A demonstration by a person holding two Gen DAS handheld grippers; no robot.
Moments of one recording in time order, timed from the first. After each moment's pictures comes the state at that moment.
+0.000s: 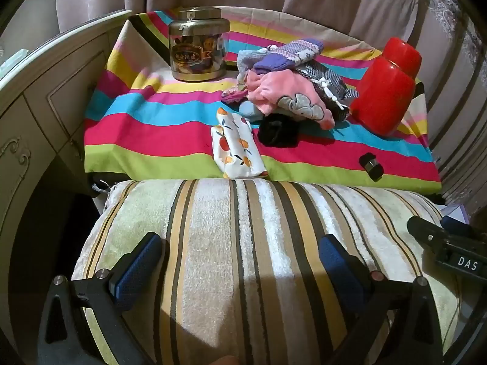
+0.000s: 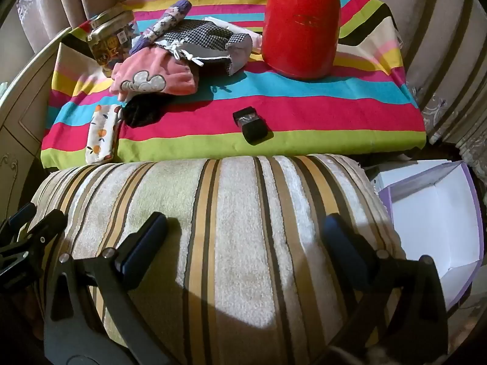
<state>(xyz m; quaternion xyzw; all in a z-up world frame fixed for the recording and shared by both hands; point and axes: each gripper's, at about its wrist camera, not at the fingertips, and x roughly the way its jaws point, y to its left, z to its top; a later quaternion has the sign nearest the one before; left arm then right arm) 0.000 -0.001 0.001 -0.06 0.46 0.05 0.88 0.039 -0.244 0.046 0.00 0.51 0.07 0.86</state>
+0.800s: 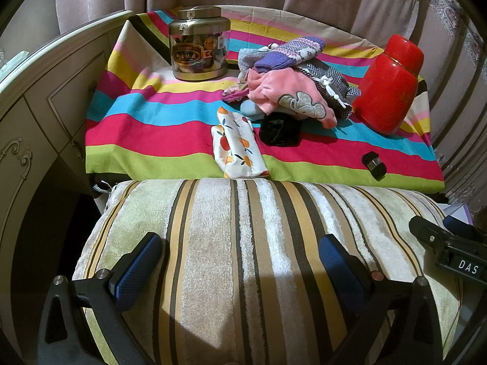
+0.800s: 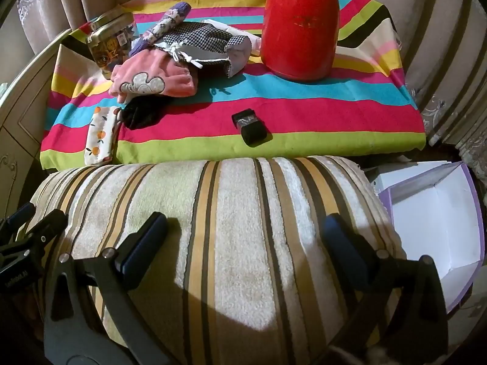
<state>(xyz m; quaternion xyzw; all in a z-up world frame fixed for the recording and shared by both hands) 0.001 0.001 -0.001 -0.07 0.47 0.05 0.88 0.040 -0.244 0.045 0.00 0.51 0.06 0.86</state>
